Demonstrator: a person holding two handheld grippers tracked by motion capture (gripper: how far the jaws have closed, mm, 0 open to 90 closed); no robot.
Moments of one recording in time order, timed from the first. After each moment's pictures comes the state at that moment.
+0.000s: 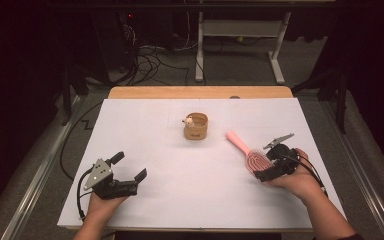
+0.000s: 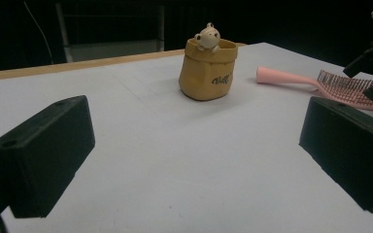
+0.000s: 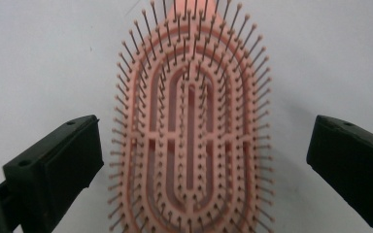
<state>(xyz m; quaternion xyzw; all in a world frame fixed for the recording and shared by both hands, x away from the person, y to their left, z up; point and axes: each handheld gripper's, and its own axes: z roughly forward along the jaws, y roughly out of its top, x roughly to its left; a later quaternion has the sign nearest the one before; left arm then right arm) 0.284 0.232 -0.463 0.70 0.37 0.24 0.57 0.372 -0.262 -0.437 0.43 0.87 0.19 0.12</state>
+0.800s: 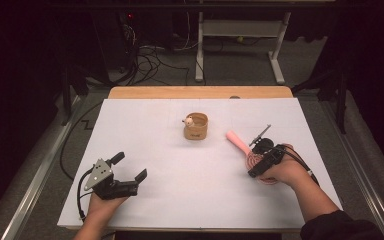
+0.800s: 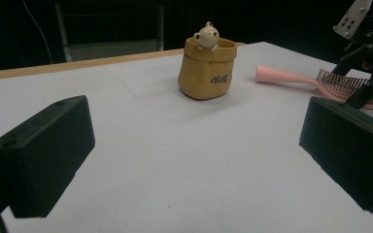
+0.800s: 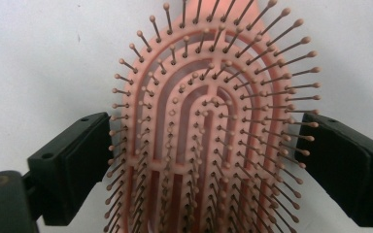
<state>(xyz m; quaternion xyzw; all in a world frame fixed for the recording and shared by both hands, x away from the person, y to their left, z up) 0.284 0.232 -0.464 0.70 0.37 0.24 0.57 0.403 -0.234 -0.445 0.41 0.91 0.08 0.07</state>
